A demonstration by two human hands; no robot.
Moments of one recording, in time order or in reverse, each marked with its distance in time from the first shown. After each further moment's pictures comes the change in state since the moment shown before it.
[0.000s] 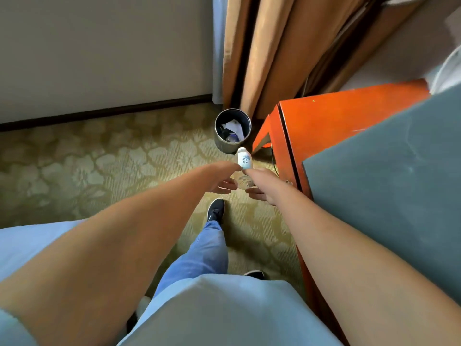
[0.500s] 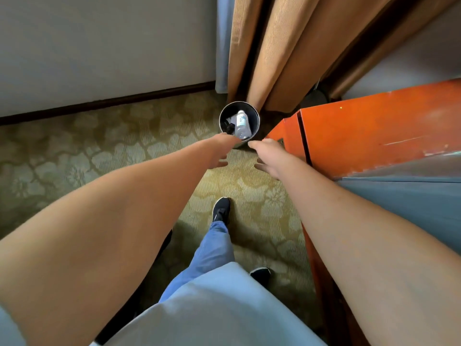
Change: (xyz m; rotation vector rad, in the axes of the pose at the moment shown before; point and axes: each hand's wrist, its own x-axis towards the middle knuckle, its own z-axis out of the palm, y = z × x) left_hand 0.085 0.111 -0.081 -0.068 0.112 0.042; right_hand 0.126 -0.124 0.007 0.035 0.094 0.011
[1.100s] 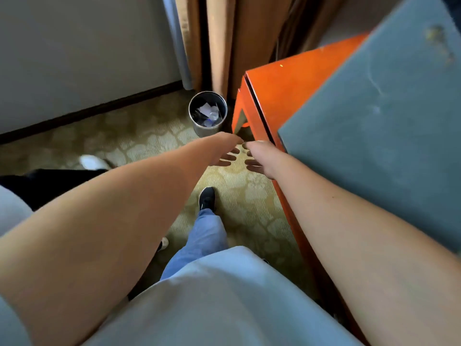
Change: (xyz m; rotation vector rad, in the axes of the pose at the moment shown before) left_hand -0.086 -0.081 0.134 0.225 -0.095 0.084; right_hand -0.091 0.148 -0.076 0.128 0.029 -0.006
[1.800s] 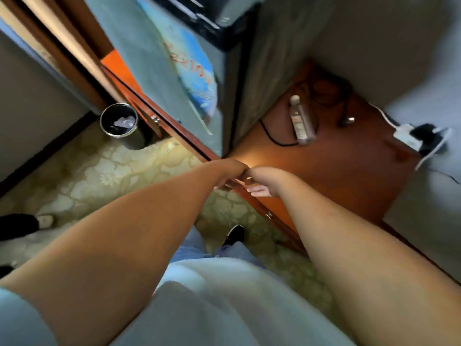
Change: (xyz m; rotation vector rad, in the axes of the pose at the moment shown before) left_hand -0.145 -0.164 0.397 0.608 -0.318 0.009; right_hand -0.179 0.379 -0.218 0.270 -0.001 0.165
